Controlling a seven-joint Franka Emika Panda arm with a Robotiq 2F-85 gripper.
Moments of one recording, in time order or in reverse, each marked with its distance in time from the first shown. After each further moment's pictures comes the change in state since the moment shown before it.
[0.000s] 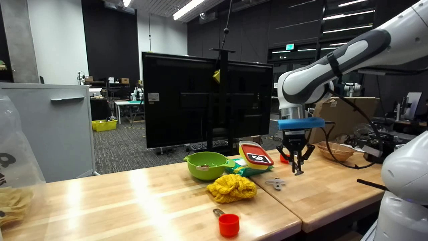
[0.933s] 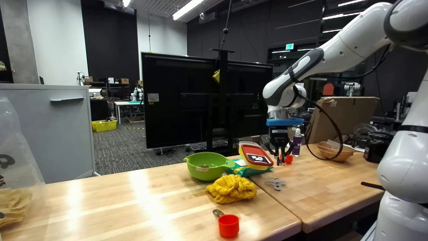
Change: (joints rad) arm -0.048 0.437 -0.124 0.319 0.043 -0.006 -0.228
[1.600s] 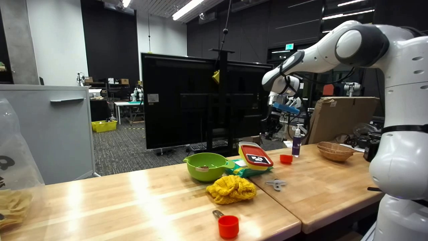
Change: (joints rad) arm -0.144 0.324 -0.080 0.534 0.122 -0.037 -0.764
